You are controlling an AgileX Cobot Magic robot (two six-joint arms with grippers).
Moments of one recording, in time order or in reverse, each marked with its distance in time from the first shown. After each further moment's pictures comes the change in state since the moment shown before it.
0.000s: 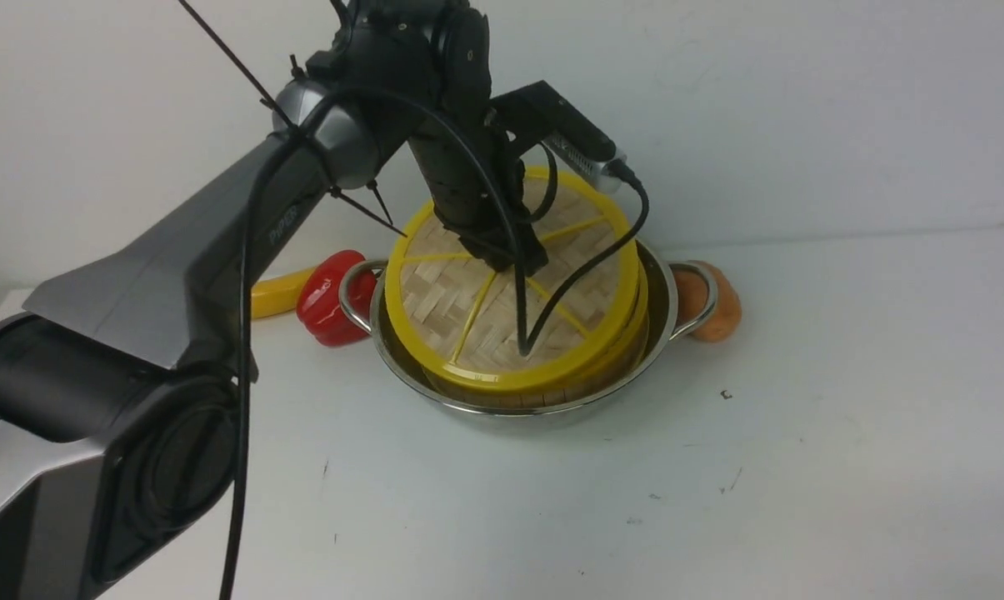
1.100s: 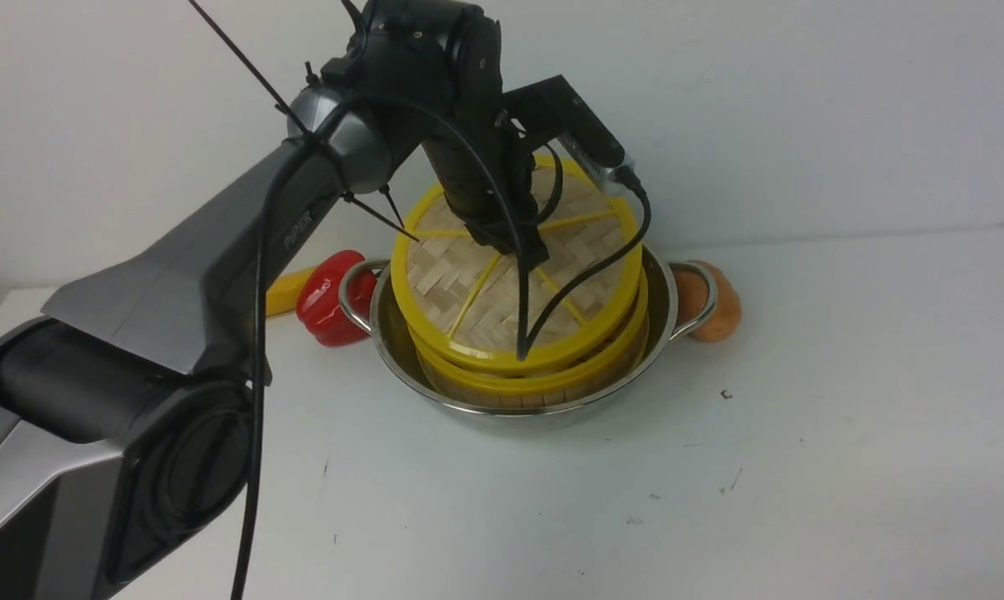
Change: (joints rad) right arm 0.000 0.000 0.000 0.000 0.000 0.000; left arm -0.012 0.013 -0.029 0.045 -0.067 0.079
